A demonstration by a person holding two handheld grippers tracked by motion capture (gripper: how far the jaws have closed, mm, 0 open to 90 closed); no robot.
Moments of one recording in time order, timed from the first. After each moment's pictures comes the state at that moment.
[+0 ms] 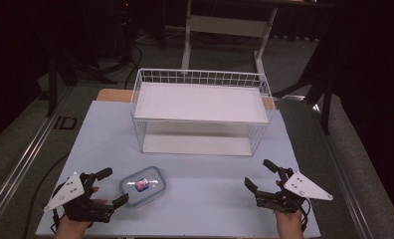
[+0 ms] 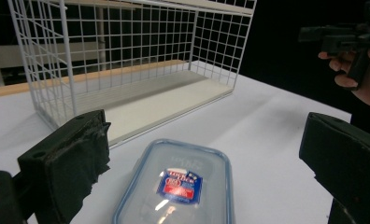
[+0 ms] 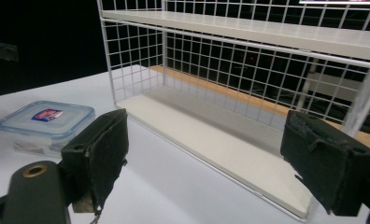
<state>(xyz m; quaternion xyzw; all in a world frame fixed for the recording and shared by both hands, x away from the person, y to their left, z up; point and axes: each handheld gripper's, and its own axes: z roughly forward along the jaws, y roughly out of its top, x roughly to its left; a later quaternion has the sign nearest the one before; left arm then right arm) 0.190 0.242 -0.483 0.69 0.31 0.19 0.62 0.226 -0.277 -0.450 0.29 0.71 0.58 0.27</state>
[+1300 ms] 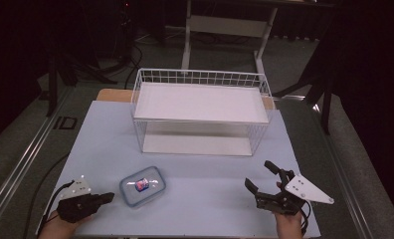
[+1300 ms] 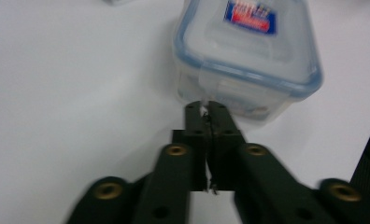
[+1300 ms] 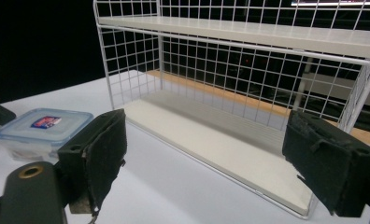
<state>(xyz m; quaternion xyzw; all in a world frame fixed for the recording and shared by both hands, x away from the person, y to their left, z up) 0.204 0.275 -0.526 0.82 0.38 0.10 0.42 0.221 -0.276 -0.452 0.31 0.70 0.59 0.27</state>
